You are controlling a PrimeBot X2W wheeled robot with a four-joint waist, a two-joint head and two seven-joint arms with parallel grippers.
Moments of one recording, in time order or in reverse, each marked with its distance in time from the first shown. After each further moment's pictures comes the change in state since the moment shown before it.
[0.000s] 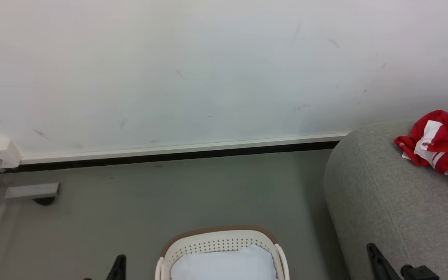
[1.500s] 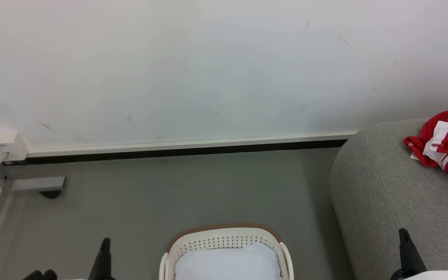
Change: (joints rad) left arm -0.049 -0.001 0.060 -0.048 -0.694 -0.014 0.187; right arm -0.003 0.004 -0.081 -0.104 0.741 0.000 0.186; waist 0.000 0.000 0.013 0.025
